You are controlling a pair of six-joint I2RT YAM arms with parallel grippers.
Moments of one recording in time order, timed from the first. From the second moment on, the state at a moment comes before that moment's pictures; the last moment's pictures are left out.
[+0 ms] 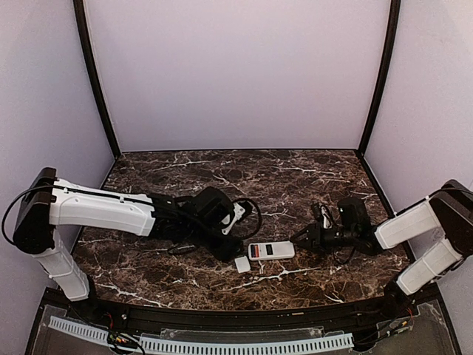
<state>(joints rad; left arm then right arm) -1.09 1.66 1.11 -0.37 -0.09 -0.22 0.52 1.45 0.33 0.46 -0.59 0.79</state>
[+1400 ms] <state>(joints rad) -1.22 1.96 1.26 -0.46 -0.25 -0.61 0.58 1.39 0.30 0.47 -0.61 0.82</state>
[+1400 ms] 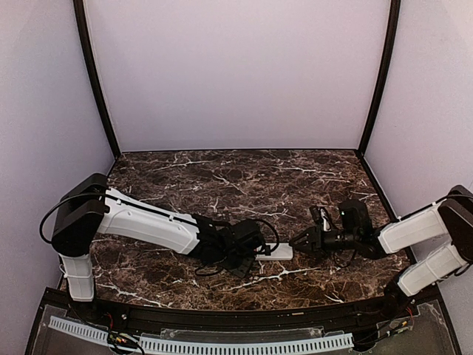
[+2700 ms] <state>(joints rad) -1.04 1.36 1.04 0.15 0.88 -0.36 0.73 1.01 0.69 0.38 -1.01 0.36</state>
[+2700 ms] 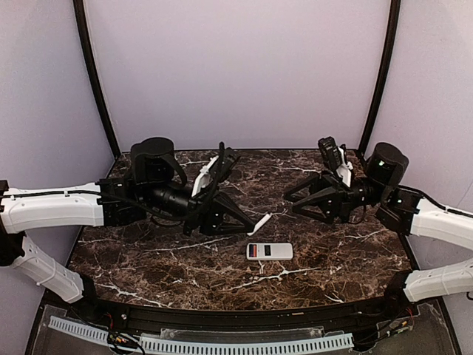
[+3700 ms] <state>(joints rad) -1.06 1.38 1.01 0.56 1.01 -0.63 0.97 1.17 0.87 0.41 -1.08 0.29</state>
